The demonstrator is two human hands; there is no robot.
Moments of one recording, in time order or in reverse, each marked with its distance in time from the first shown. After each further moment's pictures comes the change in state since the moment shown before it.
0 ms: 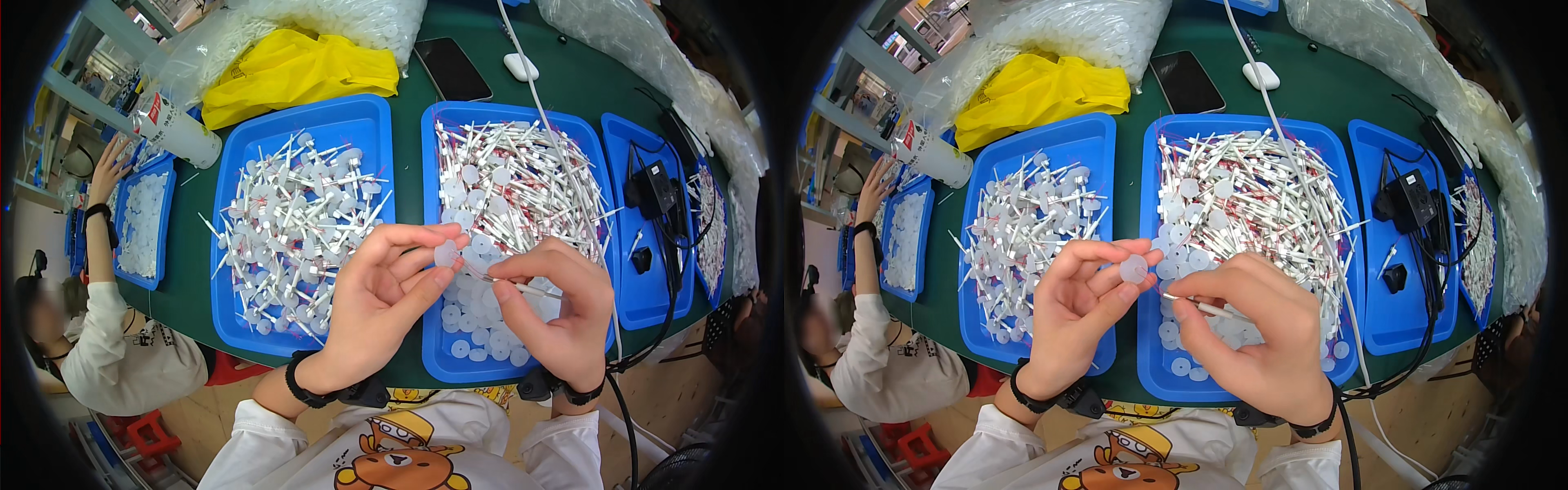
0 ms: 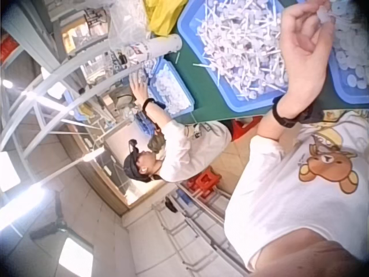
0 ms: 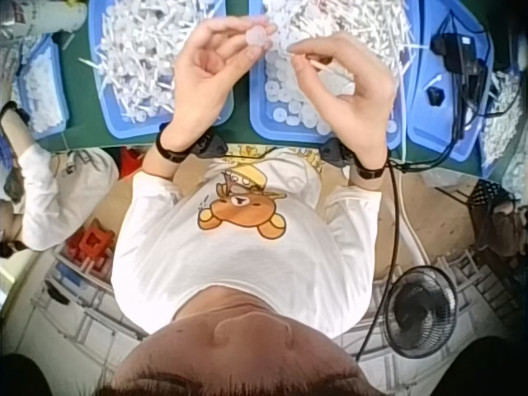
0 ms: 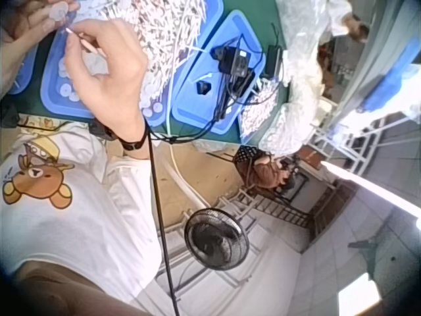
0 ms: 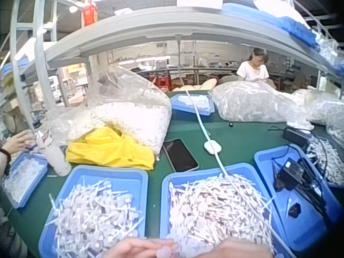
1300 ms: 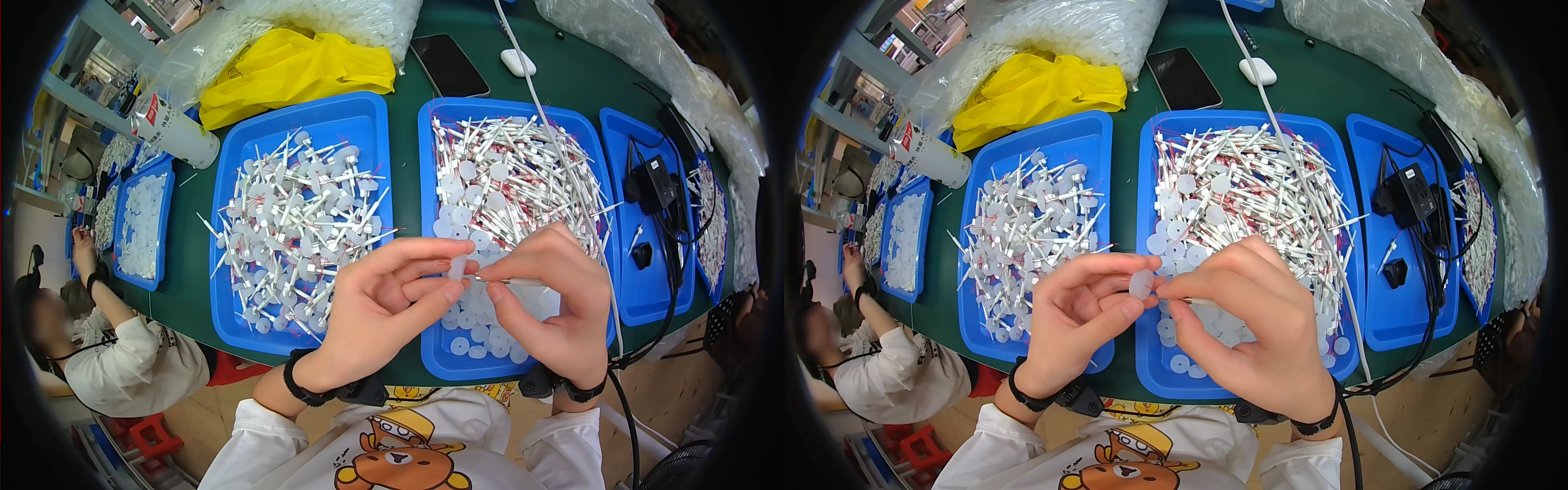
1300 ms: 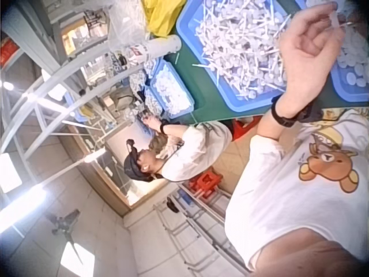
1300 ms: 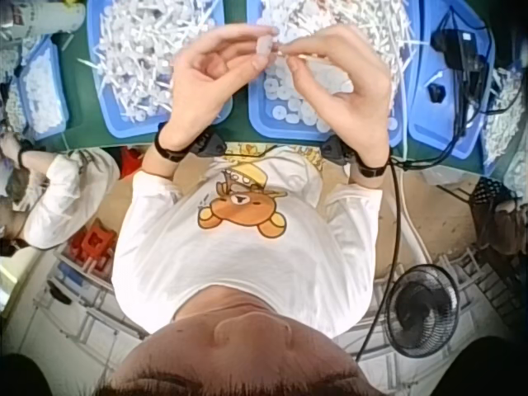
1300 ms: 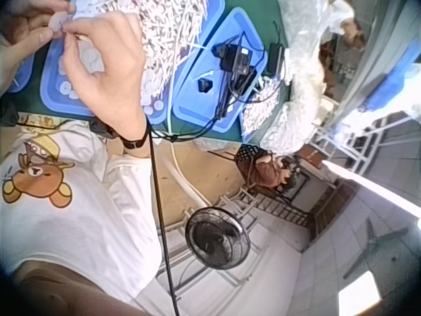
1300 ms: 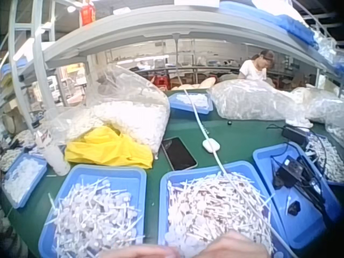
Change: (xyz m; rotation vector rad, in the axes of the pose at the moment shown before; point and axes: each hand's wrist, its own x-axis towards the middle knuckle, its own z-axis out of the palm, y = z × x) left_hand -0.004 0.006 0.000 -0.011 -0.062 -0.072; right_hand 0.004 0.005 -0.004 -0.125 -0.053 -0.171
